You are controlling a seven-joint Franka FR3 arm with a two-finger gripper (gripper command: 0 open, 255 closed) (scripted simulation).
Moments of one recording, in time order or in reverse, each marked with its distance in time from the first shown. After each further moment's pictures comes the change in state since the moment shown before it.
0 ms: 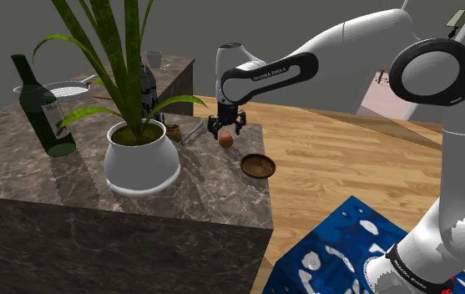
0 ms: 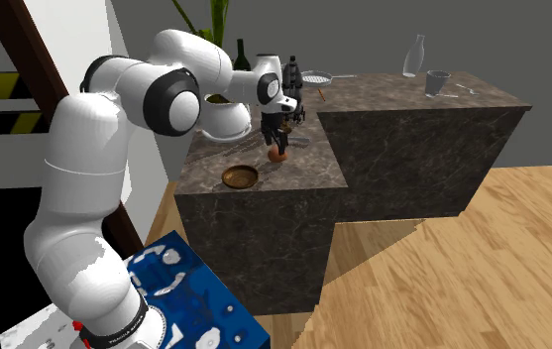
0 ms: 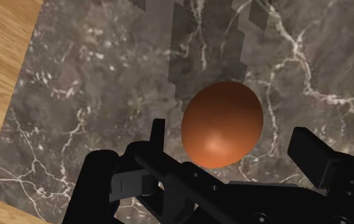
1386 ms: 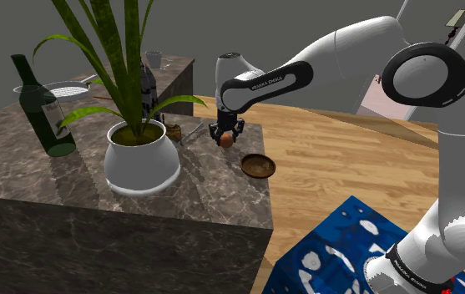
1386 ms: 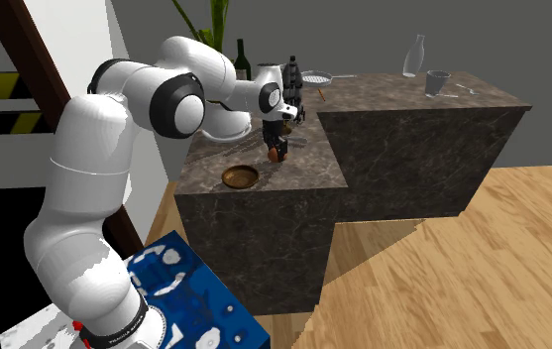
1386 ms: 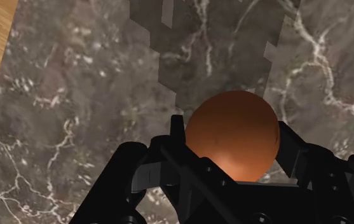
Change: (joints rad) arm -0.001 0.035 -0.006 -0.020 -0.010 0.056 0.006
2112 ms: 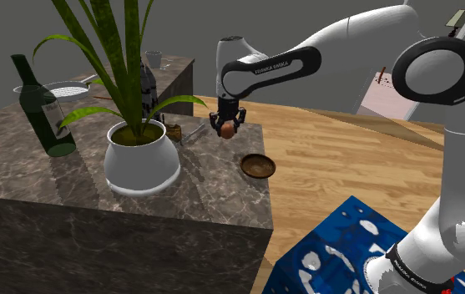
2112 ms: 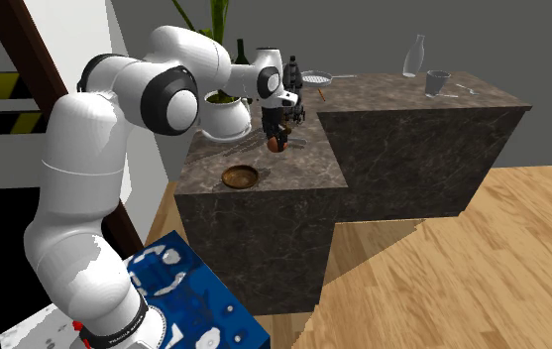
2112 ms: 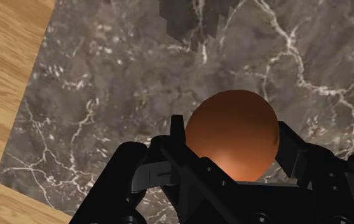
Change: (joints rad) arm -0.002 -0.051 0.008 0.045 0.015 -0.095 -0.015
